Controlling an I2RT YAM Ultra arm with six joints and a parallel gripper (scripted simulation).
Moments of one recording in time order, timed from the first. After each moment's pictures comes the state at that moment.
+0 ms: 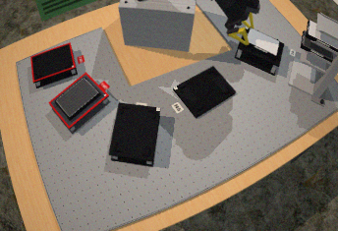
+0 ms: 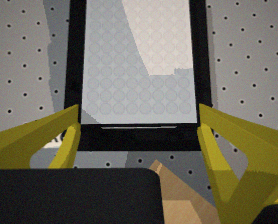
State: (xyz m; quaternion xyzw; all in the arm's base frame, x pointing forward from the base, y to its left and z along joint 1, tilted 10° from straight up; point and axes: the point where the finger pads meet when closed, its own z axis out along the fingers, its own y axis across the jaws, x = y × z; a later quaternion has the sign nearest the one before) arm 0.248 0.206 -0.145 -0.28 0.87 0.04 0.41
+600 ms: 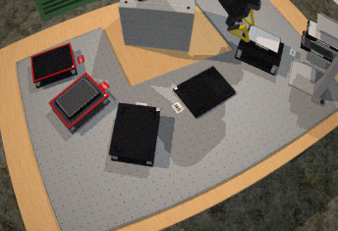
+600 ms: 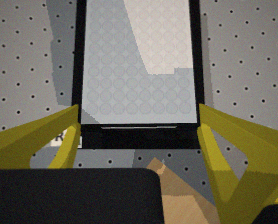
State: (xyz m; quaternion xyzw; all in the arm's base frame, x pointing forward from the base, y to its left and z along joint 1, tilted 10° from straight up) arm 0.246 0.207 -0.130 -0.28 0.87 0.04 0.41
